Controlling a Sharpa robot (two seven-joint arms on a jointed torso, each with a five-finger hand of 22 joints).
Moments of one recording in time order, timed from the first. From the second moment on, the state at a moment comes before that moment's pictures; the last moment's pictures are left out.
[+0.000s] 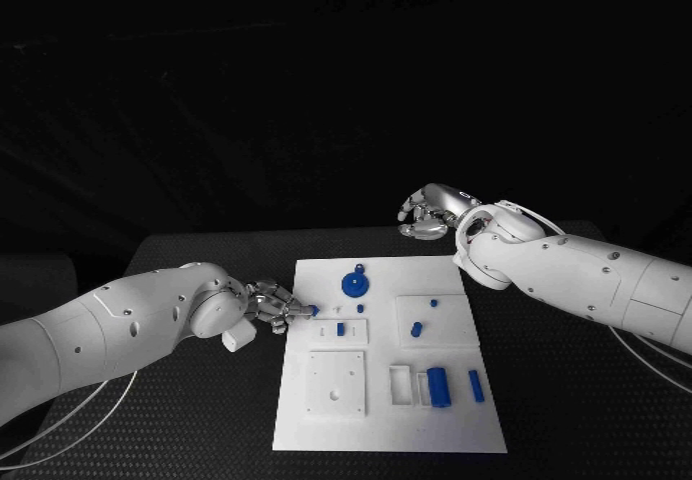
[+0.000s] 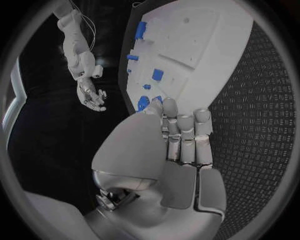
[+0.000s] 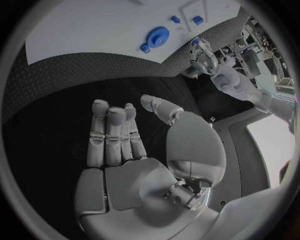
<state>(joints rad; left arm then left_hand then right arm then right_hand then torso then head) 1.25 -0.58 -0.23 1.08 -0.35 0.10 -0.29 1.54 0.00 0.16 0.33 0.11 1.04 0.07 0.33 0.58 1.18 -0.04 0.90 0.60 1.04 -0.13 1.44 0.61 0.09 0.88 -0.12 1.05 1.31 1.23 -0.68 0.01 1.22 -1.36 -0.38 -0.15 0.97 -0.26 0.79 -0.13 0.36 0.92 0.12 0.28 0.49 1.07 0.01 1.08 0.81 1.29 -0.09 1.00 1.00 0.25 1.14 0.00 0.79 1.30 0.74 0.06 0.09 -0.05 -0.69</state>
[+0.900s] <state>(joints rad) 1.26 -0.62 -0.19 1.17 -0.31 0.06 -0.24 1.52 -0.01 0.17 0.32 0.12 1.05 0.06 0.34 0.58 1.18 -0.04 0.90 0.60 1.04 -0.13 1.44 0.61 0.08 0.88 -0.12 1.05 1.31 1.20 -0.61 -0.08 1.40 -1.53 -0.33 -0.13 1.02 -0.27 0.74 -0.19 0.17 0.90 0.13 0.26 0.49 1.05 0.03 1.09 0.79 1.28 -0.08 0.99 1.00 0.25 1.13 0.01 0.77 1.31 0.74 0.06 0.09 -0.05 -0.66</state>
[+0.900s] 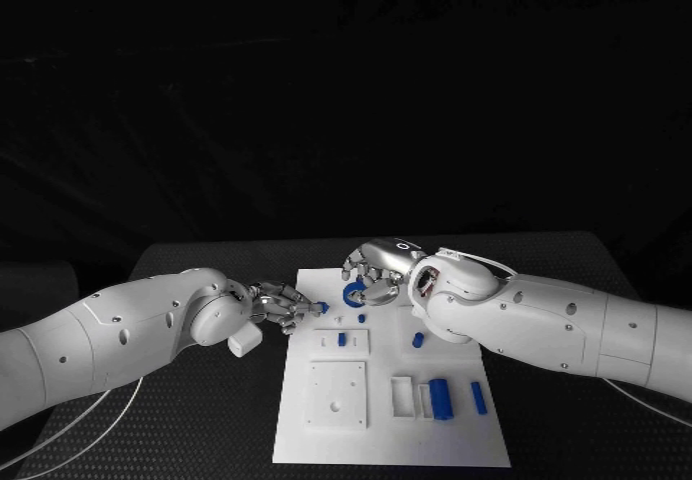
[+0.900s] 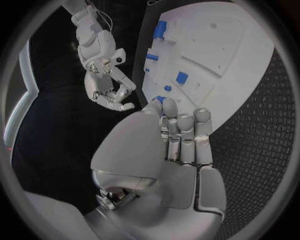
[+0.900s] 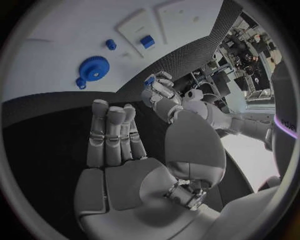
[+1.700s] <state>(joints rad) 1.26 -0.62 -0.19 1.18 -0.30 0.06 -0.23 1.52 0.00 0.17 0.31 0.12 1.04 0.06 0.34 0.58 1.18 -0.04 0.90 0.60 1.04 -0.12 1.44 0.61 0.08 0.88 -0.12 1.05 1.31 1.17 -0.55 -0.10 1.38 -1.63 -0.32 -0.18 1.01 -0.27 0.70 -0.19 0.08 0.90 0.13 0.26 0.48 1.05 0.03 1.10 0.79 1.28 -0.08 0.99 1.01 0.25 1.13 0.01 0.77 1.31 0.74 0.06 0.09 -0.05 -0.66</state>
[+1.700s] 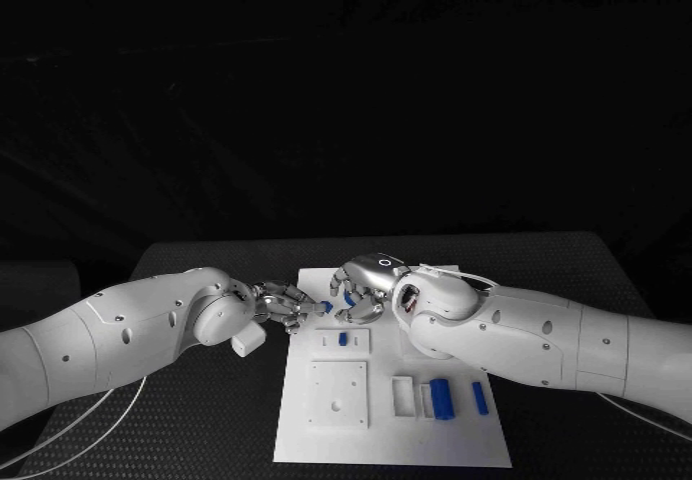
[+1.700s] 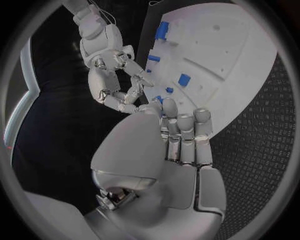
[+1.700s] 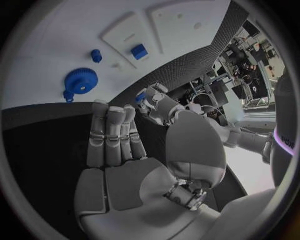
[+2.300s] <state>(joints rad) 1.26 -0.62 -0.19 1.19 -0.30 0.06 -0.23 1.51 0.00 0.17 0.31 0.12 1.04 0.06 0.34 0.58 1.18 -0.04 0.90 0.60 1.04 -0.12 1.44 0.61 0.08 0.88 -0.12 1.05 1.31 1.16 -0.53 -0.10 1.37 -1.64 -0.32 -0.19 1.01 -0.27 0.69 -0.18 0.06 0.93 0.13 0.28 0.49 1.05 0.02 1.11 0.79 1.28 -0.09 0.99 1.01 0.25 1.13 0.01 0.76 1.31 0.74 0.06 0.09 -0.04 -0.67</state>
